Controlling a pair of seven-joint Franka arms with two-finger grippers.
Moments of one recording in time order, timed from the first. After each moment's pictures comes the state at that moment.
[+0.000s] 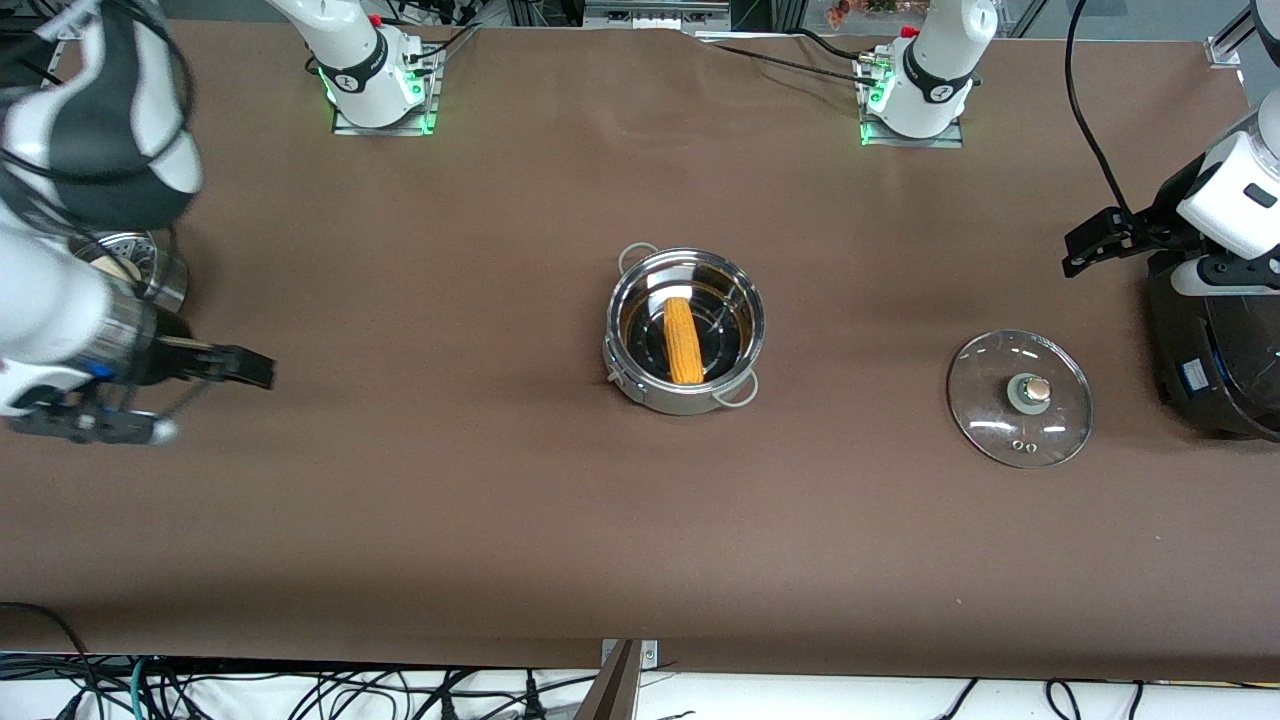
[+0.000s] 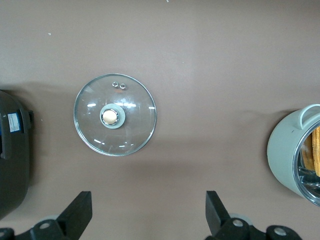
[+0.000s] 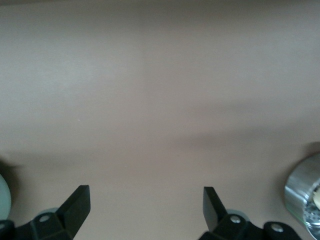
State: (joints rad) left arm -0.01 0.00 -0.02 -1.65 0.00 1.64 -0.06; right arm 0.00 0.42 0.12 -1.21 -0.06 1.58 0.22
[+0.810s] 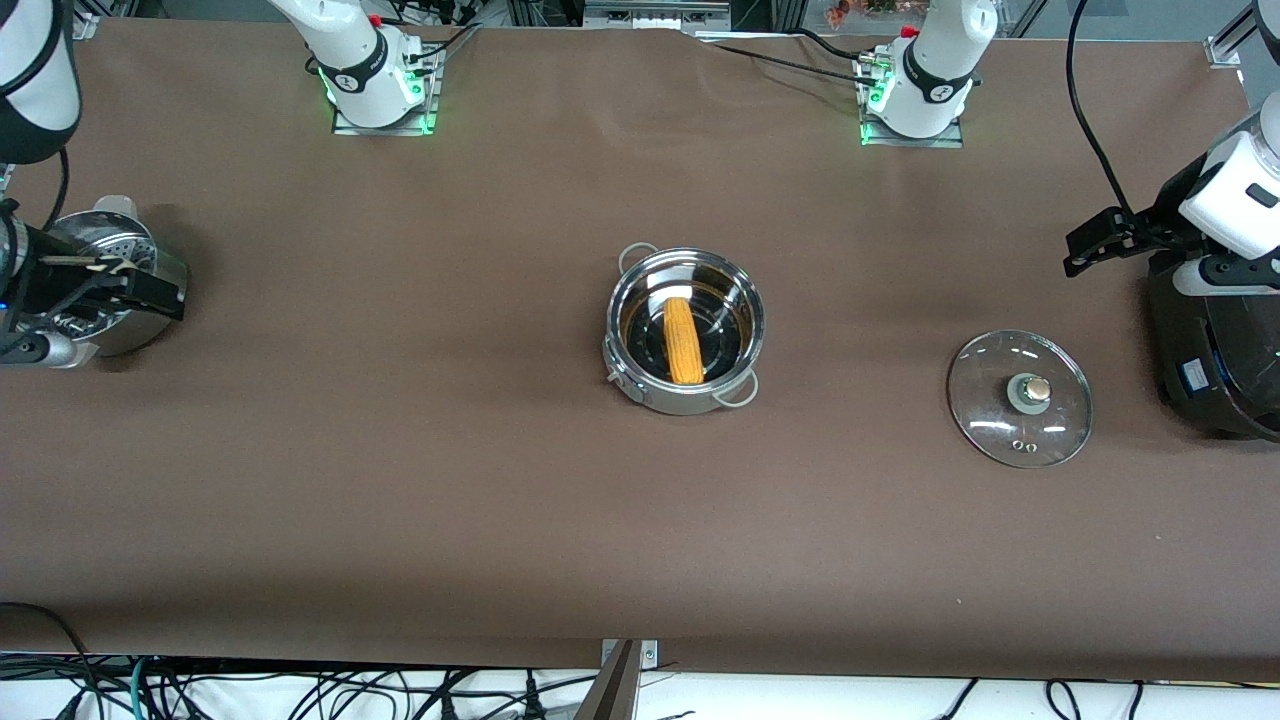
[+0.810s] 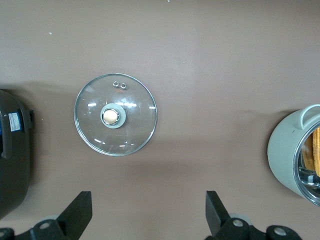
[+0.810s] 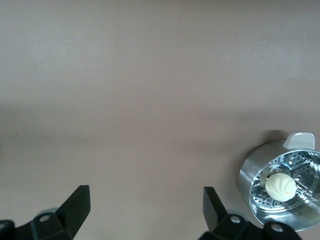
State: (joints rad) left arm 0.00 0.00 -0.02 -1.65 0.00 1.64 -0.06; right arm -0.03 0.22 -0.01 -1.45 -0.03 1.58 -0.08
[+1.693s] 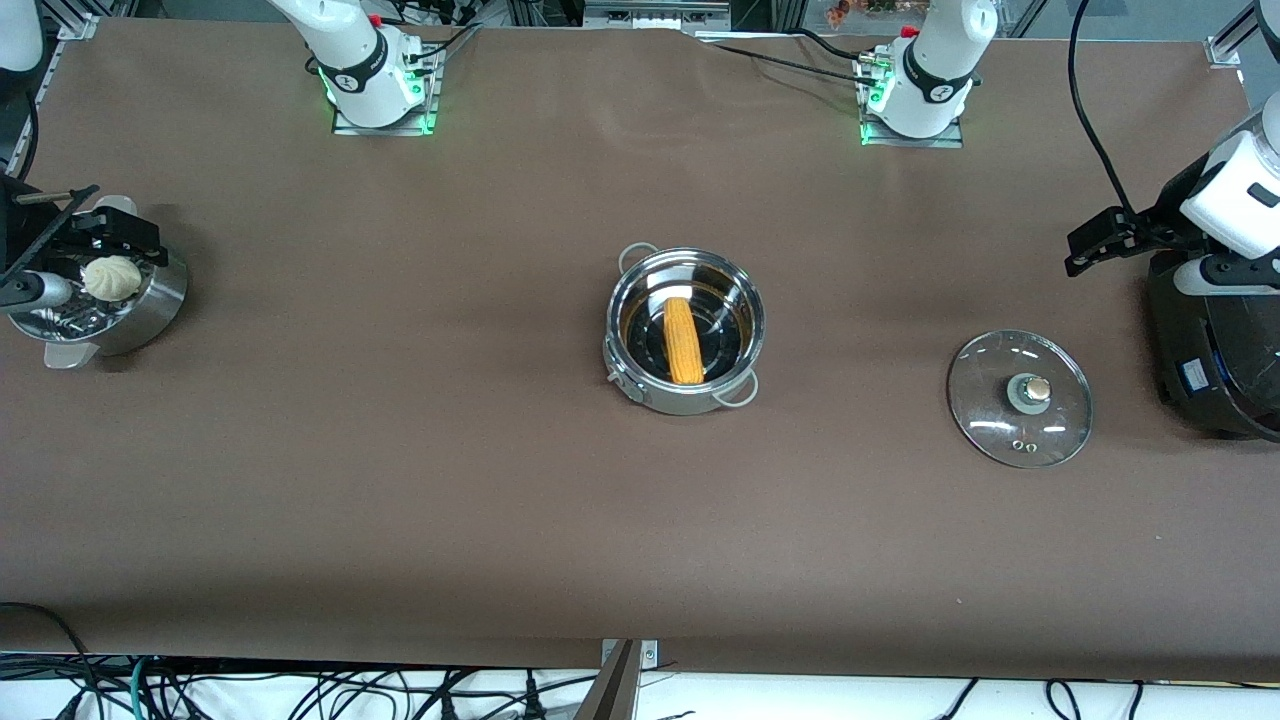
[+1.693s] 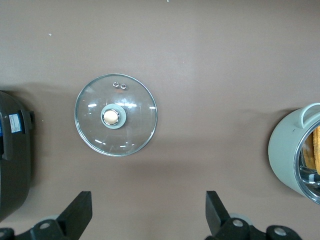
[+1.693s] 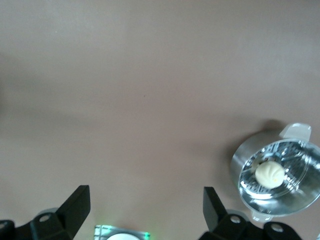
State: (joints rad) left arm 0.00 0.00 -0.02 -1.65 0.00 1.64 -0.05; right arm -0.01 0.15 -0.06 -1.47 0.00 1.46 -0.21
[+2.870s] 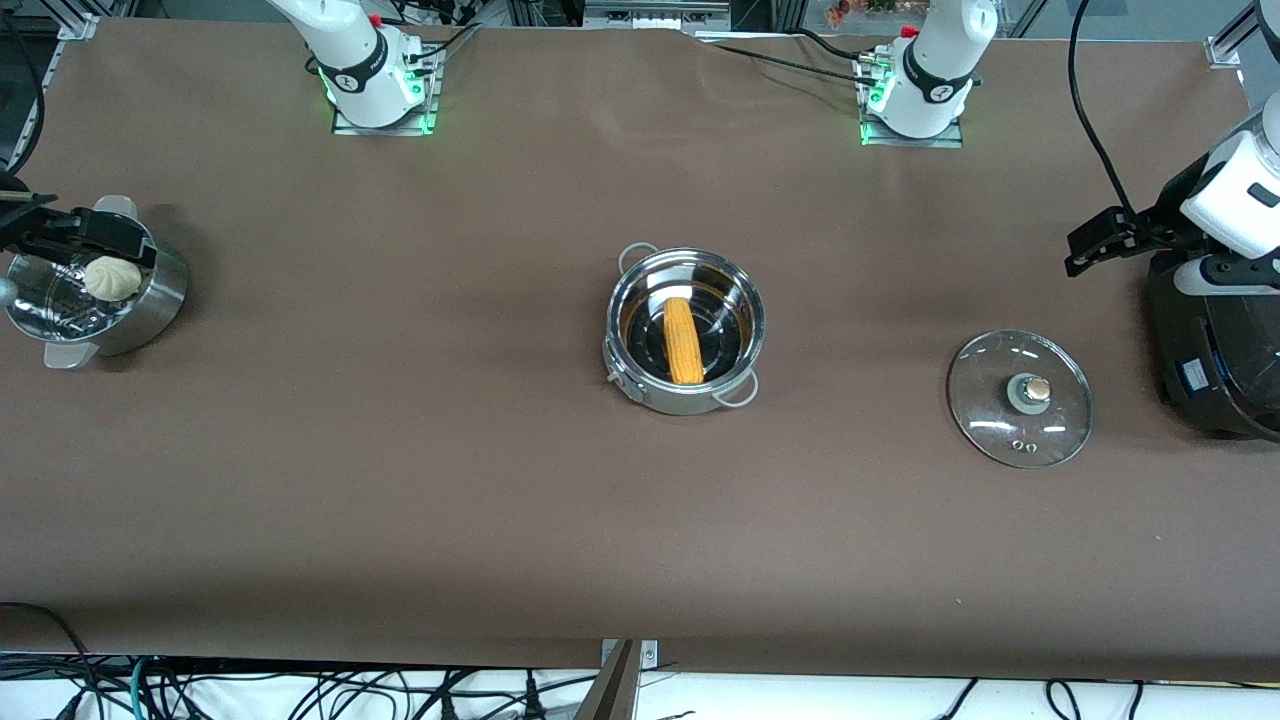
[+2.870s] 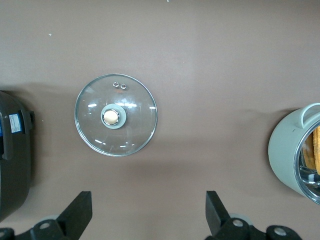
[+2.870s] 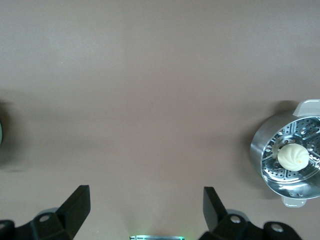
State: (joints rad) left arm 0.00 0.00 -0.02 -1.65 0.00 1.64 -0.05; right arm 0.04 0.15 -0.11 -1.43 0.05 1.46 -0.03
